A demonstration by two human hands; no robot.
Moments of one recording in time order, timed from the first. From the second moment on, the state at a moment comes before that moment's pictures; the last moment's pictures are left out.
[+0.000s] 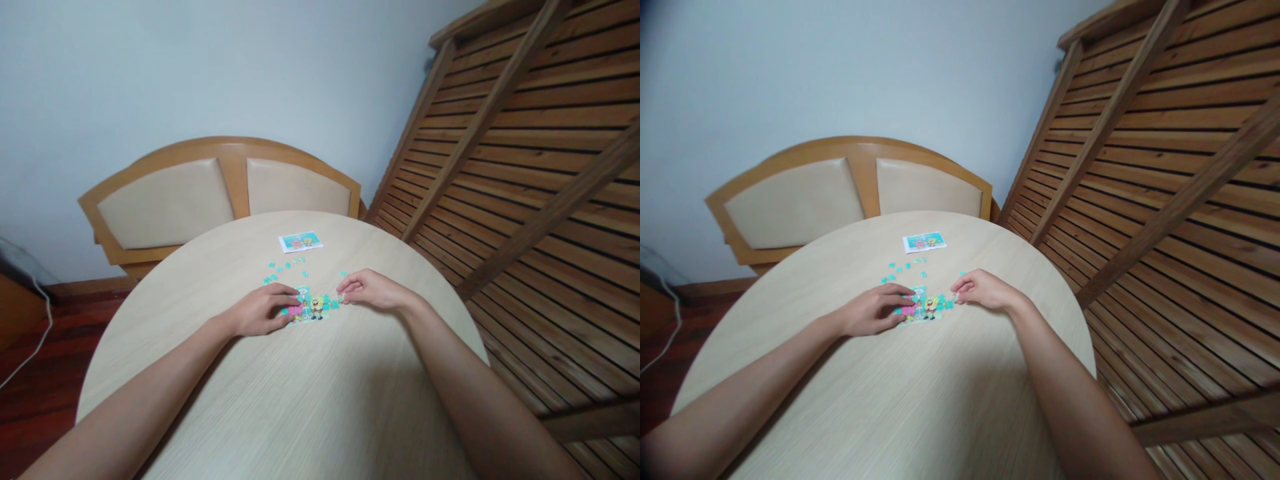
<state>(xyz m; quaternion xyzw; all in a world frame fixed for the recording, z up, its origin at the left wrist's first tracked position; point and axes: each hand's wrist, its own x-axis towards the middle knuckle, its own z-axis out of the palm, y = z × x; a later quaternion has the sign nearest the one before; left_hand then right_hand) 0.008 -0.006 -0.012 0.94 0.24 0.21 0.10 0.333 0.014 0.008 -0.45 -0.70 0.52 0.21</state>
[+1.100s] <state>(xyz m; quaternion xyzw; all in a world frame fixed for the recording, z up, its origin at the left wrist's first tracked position) 0.009 -0.007 -0.009 0.94 0.25 0.21 0.10 0.320 0.003 0.016 -0.45 -0.73 0.48 0.16</state>
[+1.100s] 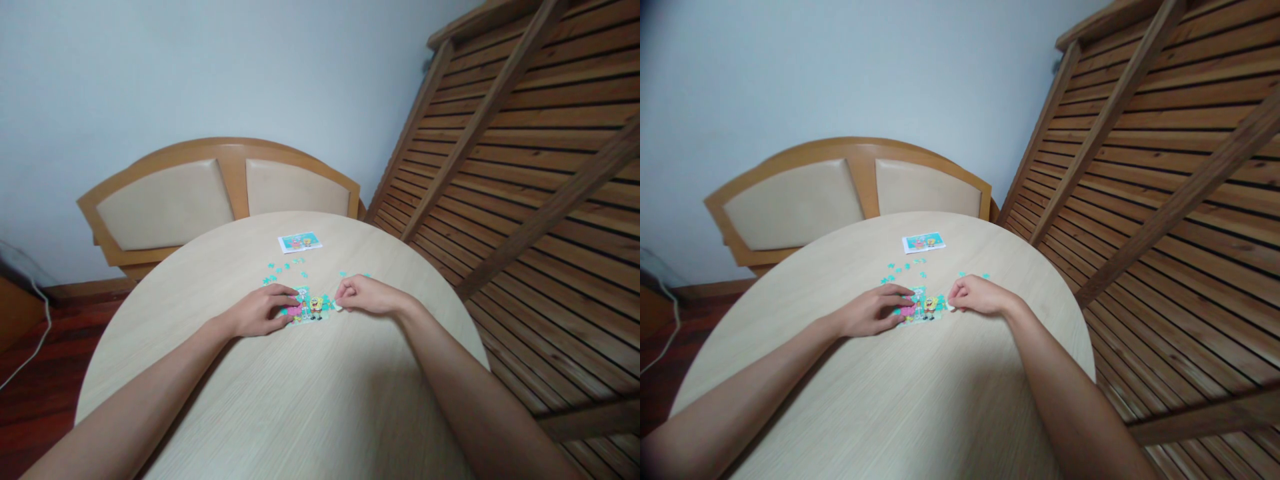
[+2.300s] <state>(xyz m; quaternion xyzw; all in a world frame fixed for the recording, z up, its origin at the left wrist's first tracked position) 0.009 -0.006 -0.011 0.94 0.25 0.20 0.10 0.332 -0.003 0.025 -0.50 -0.79 0.35 0.06</state>
